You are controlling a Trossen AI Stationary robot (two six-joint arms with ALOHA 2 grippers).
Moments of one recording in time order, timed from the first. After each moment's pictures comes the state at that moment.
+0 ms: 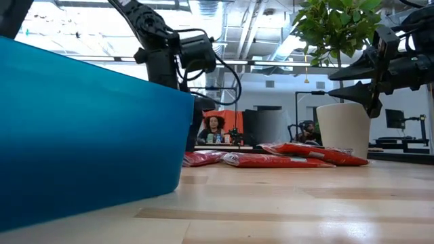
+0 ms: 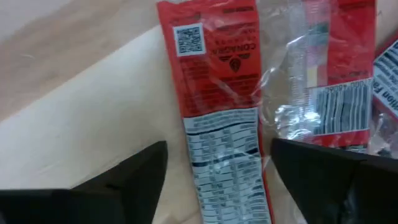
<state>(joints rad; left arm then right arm) 0.19 1.85 1.11 -0.45 -0.02 -0.85 -0.27 0.13 0.01 0.01 0.03 0.63</state>
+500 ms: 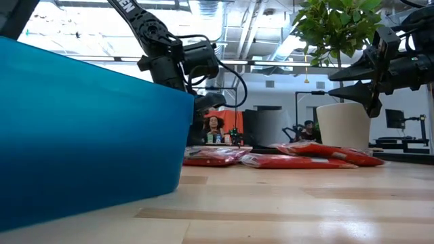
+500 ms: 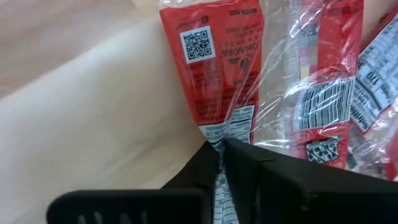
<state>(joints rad) 0.20 1.90 1.11 -0.40 0.07 -0.87 -0.27 0.13 0.01 0.01 0.03 0.62</state>
